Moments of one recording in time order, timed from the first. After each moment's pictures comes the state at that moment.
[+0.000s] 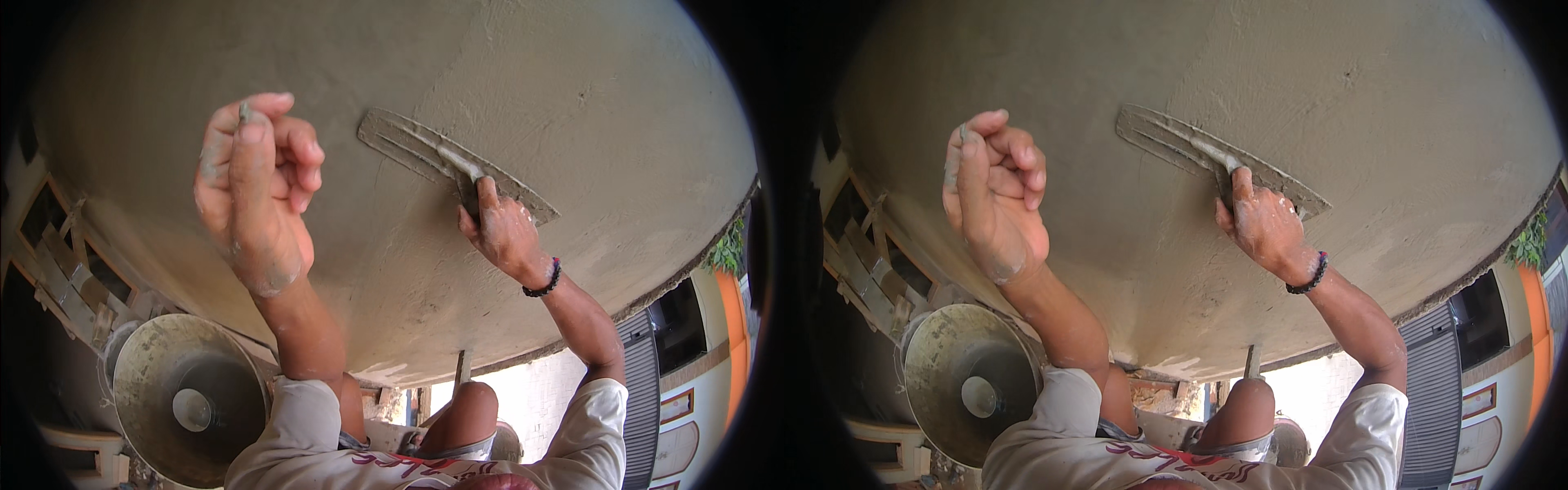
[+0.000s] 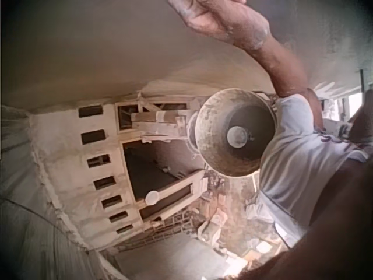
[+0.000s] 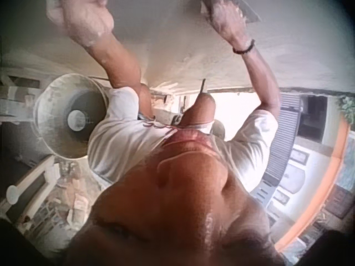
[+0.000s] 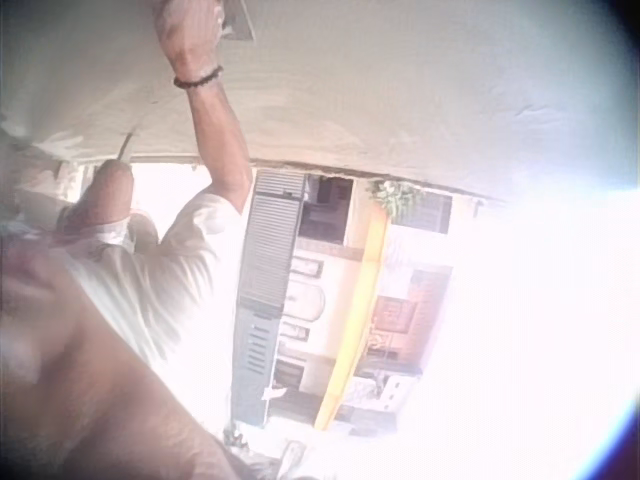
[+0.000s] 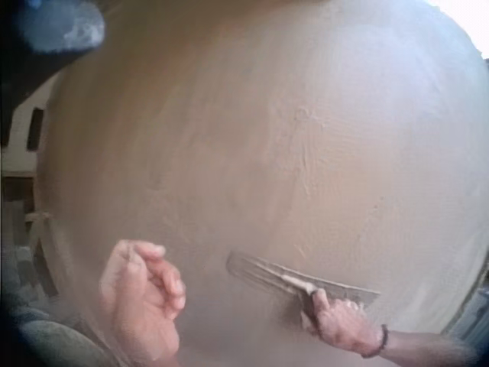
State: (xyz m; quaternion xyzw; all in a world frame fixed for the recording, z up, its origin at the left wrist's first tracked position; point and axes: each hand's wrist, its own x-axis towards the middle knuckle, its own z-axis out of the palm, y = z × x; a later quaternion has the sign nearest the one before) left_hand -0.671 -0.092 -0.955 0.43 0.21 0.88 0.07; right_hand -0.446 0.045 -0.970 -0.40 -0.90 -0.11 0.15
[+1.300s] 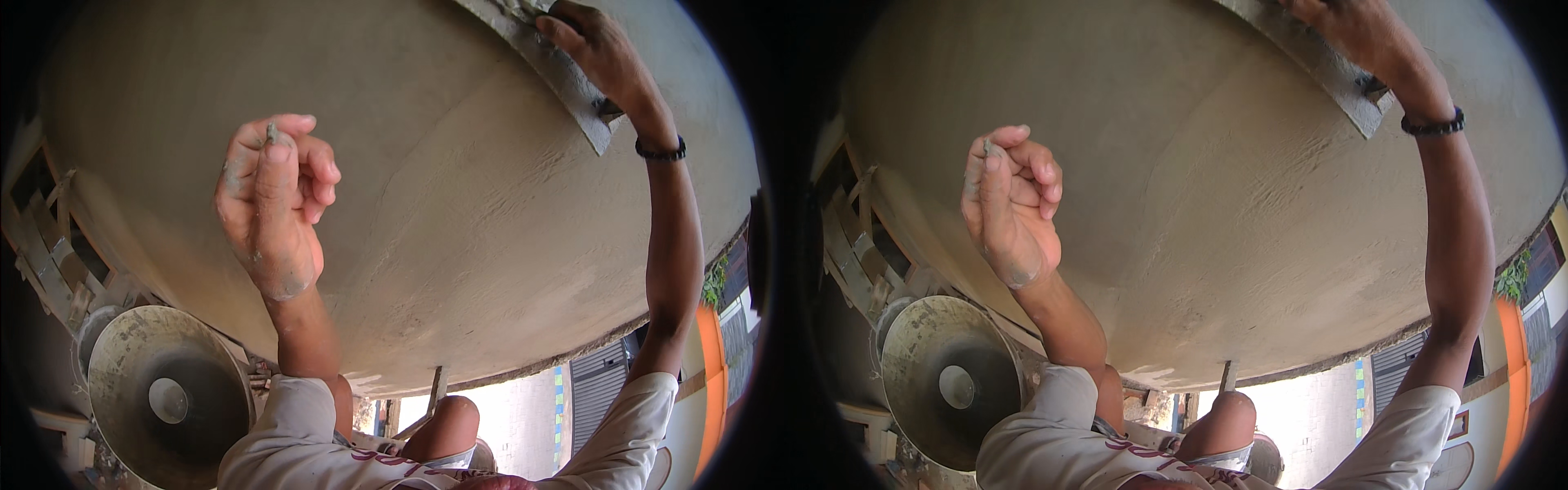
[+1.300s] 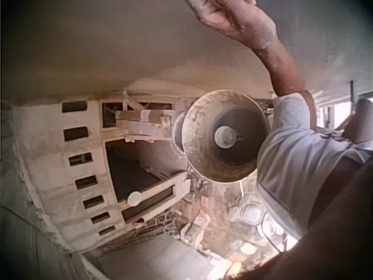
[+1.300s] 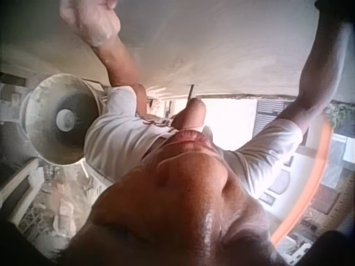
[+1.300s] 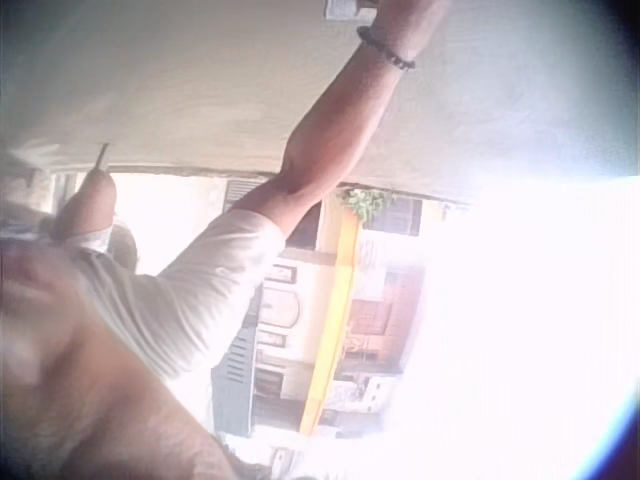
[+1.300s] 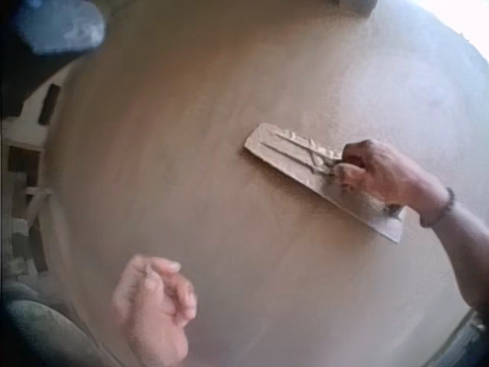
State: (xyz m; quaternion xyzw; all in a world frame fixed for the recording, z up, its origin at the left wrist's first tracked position) left_hand -0.678 -0.080 -0.980 0.39 0.20 0.89 0.07; right_hand -0.481 0.111 -0.718 -0.17 -0.88 -0.37 0.23
